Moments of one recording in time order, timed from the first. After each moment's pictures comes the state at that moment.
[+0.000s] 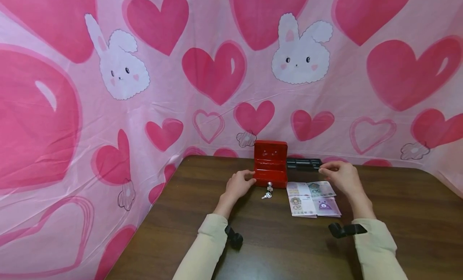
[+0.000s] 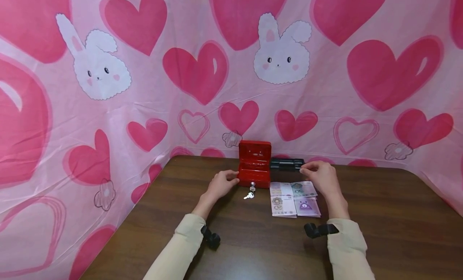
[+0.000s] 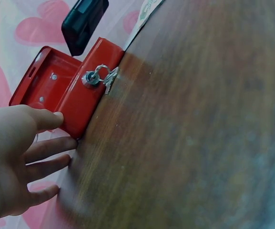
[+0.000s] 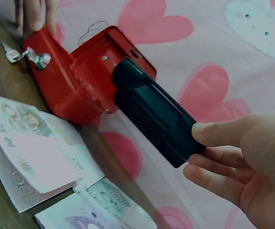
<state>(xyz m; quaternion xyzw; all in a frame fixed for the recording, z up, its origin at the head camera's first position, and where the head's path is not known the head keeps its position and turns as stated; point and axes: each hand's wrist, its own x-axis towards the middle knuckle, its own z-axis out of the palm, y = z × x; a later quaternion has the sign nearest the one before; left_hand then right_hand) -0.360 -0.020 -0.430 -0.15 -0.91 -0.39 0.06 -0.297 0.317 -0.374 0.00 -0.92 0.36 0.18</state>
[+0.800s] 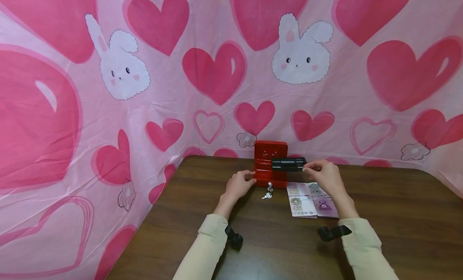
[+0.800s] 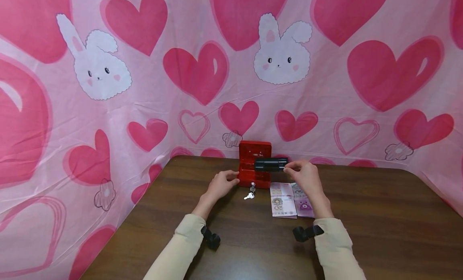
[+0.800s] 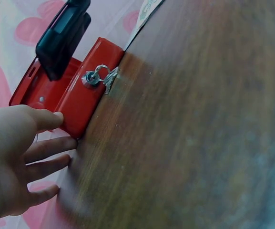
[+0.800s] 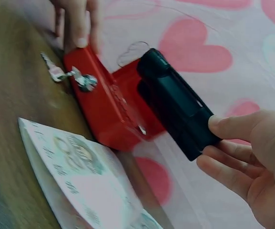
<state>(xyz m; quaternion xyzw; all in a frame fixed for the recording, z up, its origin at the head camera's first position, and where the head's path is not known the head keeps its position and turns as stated) -0.361 -0.020 -0.431 -0.15 -0.91 -0.38 0.07 -0.307 0.275 -0.377 0.05 -0.90 0.38 0.20</state>
